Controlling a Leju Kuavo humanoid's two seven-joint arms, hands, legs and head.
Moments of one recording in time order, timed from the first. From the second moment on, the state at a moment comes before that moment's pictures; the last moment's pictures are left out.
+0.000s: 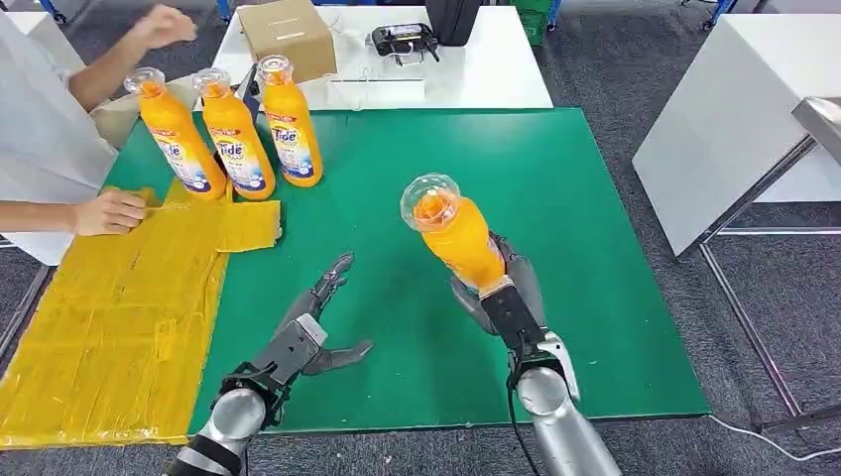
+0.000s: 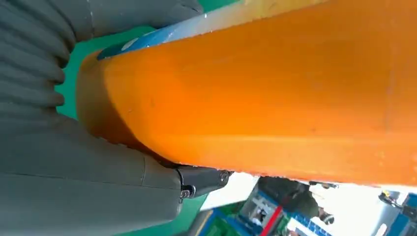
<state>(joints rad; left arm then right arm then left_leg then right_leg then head) -0.19 -0.04 -0.40 -1.29 -0.34 0.03 -0.29 -0.19 0.10 0.27 -1.29 0.36 -0.24 -0.26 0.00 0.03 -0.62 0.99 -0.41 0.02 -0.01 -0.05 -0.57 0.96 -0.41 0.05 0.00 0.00</state>
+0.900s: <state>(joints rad) -0.22 -0.02 -0.43 -1.36 -0.13 0.09 -0.34 -0.36 0.26 0.71 -0.84 0.32 -0.11 -0.31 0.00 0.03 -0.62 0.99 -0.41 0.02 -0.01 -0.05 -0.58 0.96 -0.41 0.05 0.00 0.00</state>
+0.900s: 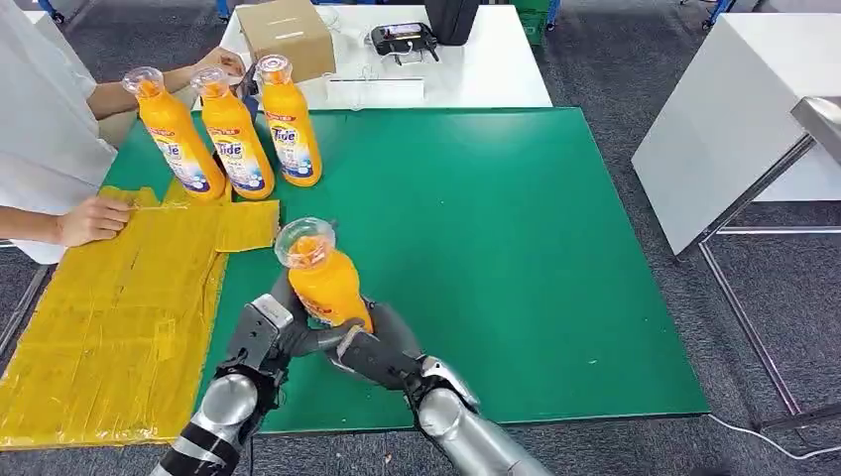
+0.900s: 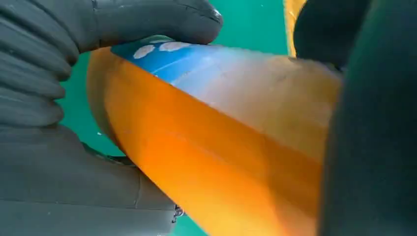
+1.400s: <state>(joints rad) -0.20 -0.02 -0.42 -1.36 -0.14 0.15 -0.36 -0.42 0.26 0.79 -0.76 0.34 -0.14 -0.31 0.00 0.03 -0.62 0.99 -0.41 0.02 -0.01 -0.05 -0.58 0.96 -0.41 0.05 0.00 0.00</state>
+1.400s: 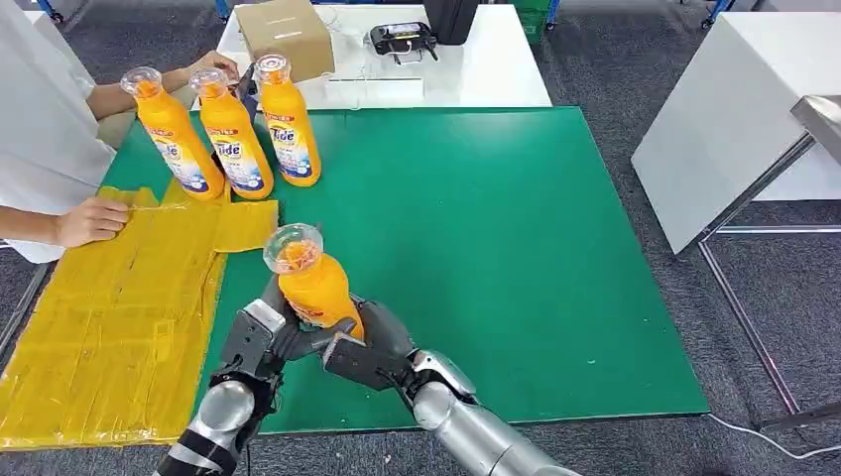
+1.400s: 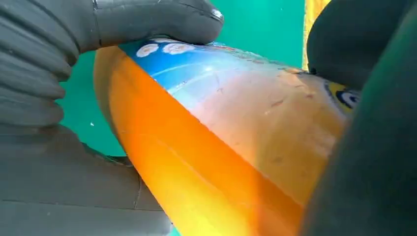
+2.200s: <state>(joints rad) -0.38 0.09 -0.21 -1.30 -0.75 0.53 -0.19 -0.03 0.08 0.46 -1.54 0.28 -0.39 -0.43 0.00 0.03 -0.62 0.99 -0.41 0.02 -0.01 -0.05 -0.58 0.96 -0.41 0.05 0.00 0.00</state>
